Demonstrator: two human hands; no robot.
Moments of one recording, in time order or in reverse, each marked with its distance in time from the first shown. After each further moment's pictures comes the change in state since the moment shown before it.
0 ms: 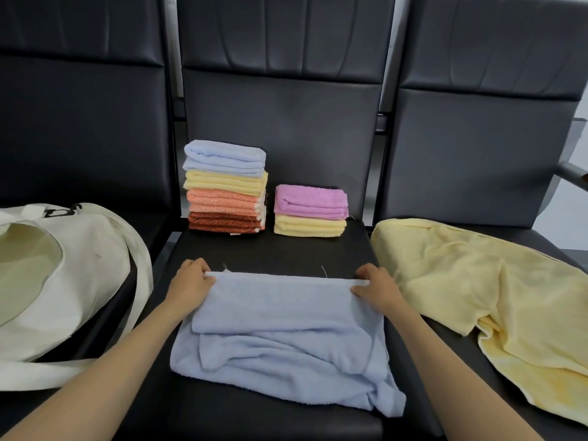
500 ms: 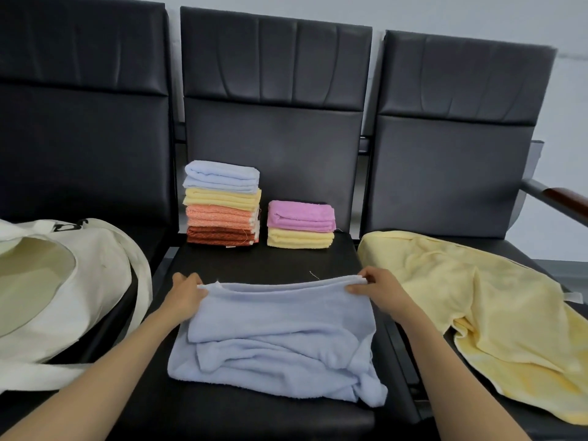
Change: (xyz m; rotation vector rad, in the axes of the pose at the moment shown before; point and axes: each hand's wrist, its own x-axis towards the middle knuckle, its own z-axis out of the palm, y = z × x) left_hand -0.019 0.005 -0.018 0.005 -0.113 -0.045; right_hand -0.042 -0.003 -0.045 0.406 0.014 -0.127
